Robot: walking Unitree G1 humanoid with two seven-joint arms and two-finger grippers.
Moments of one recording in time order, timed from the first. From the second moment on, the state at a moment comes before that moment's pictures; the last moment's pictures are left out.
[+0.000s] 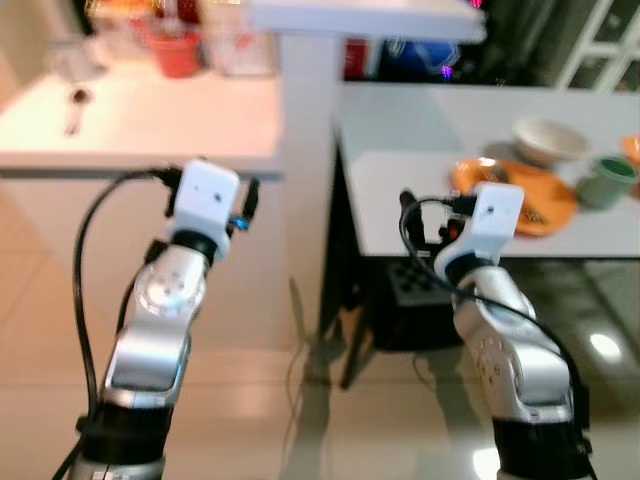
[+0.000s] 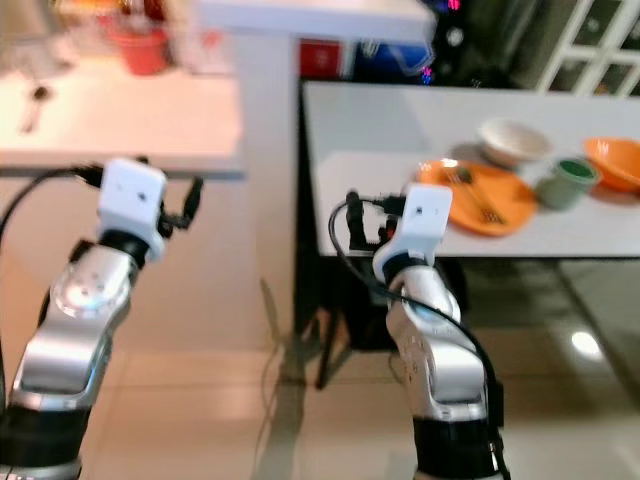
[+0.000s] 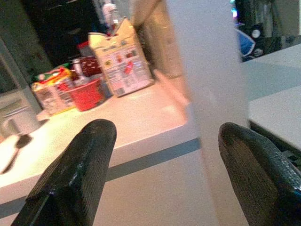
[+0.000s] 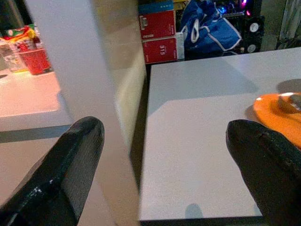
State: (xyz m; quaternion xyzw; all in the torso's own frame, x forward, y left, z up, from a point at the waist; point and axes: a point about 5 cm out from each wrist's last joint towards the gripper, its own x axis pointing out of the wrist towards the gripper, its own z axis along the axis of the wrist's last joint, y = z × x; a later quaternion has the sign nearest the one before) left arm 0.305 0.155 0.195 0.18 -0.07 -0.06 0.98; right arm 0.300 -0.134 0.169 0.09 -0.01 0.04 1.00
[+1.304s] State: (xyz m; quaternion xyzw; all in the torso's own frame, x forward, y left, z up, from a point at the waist) left arm 0.303 0.156 0.203 0.13 -0.08 -0.04 0.99; right arm 0.302 -0.129 0.175 0.05 -0.02 0.06 1.00
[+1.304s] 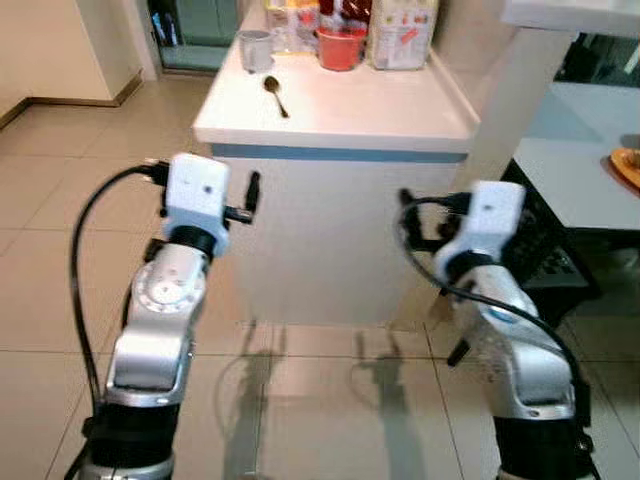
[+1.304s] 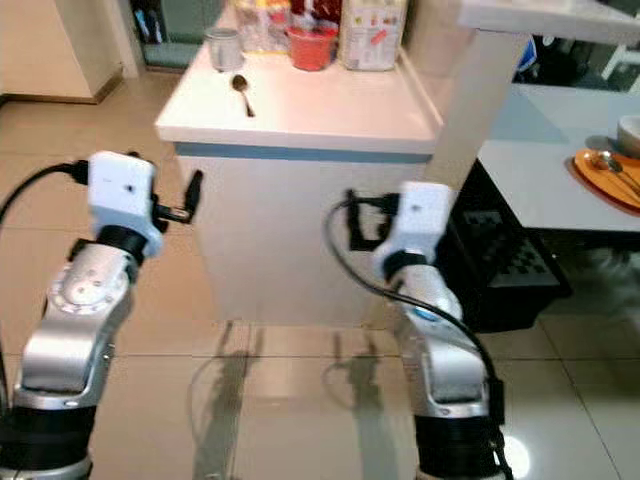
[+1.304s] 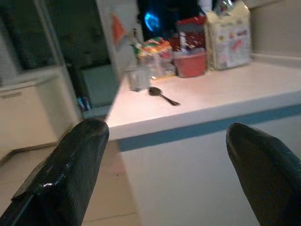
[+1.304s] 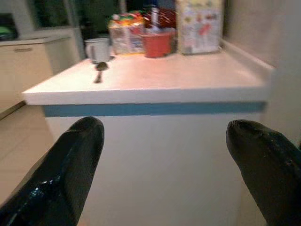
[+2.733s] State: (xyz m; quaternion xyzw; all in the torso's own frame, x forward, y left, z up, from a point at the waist) left arm 0.302 0.154 0.205 0.13 -0.10 -0.08 0.98; right arm 0.315 -0.126 0.201 0.05 -0.05 0.06 1.00
